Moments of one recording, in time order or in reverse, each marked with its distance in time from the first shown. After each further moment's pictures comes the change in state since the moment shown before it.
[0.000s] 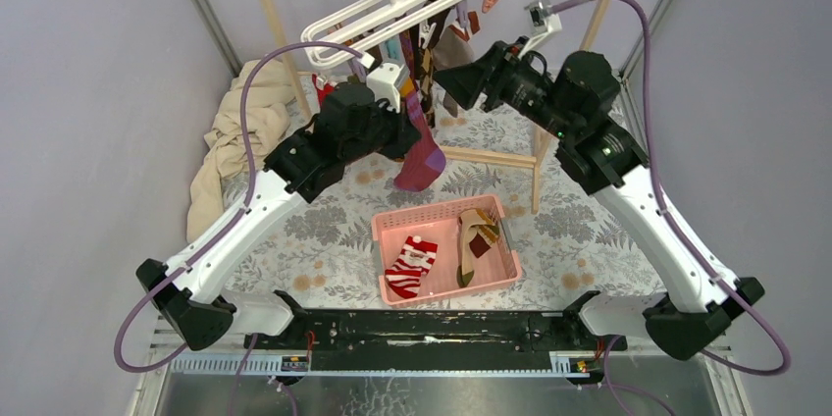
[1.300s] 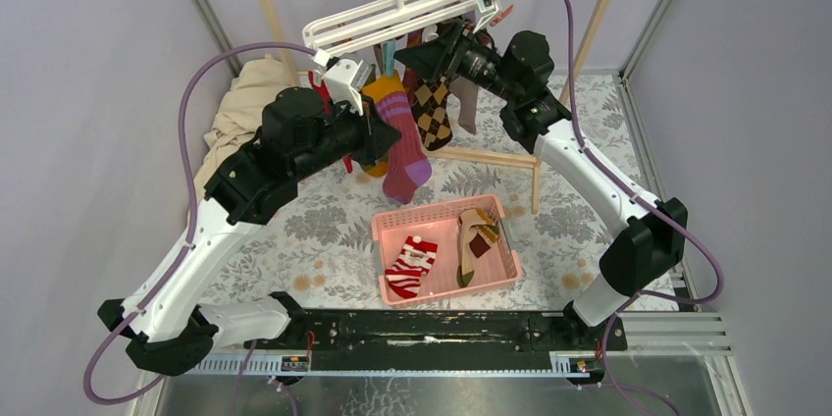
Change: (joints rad) left arm -0.023 -0.154 0.096 -0.138 0.019 -0.021; right arm -0.061 0.383 0.049 0.474 -0.272 0.214
